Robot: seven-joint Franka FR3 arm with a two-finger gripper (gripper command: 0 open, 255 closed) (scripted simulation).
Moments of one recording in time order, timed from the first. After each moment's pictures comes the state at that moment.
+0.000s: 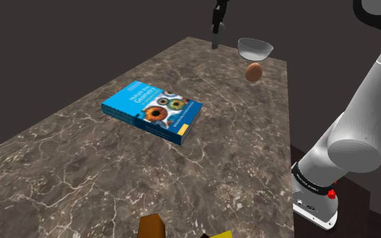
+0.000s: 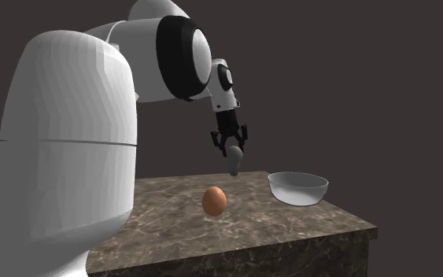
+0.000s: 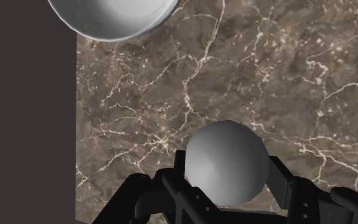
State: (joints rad) arm -0.02 0.16 -0.13 -1.48 -0.16 1.72 -0.56
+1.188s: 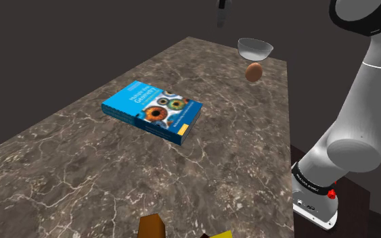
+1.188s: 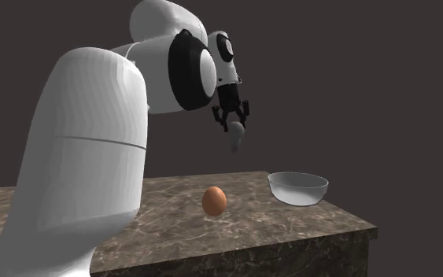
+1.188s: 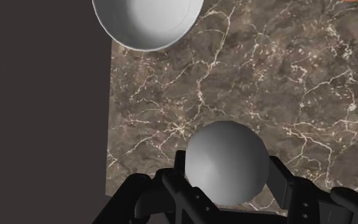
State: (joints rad) arm -0.03 0.27 -0.14 -1.08 -0.14 1.44 -0.62
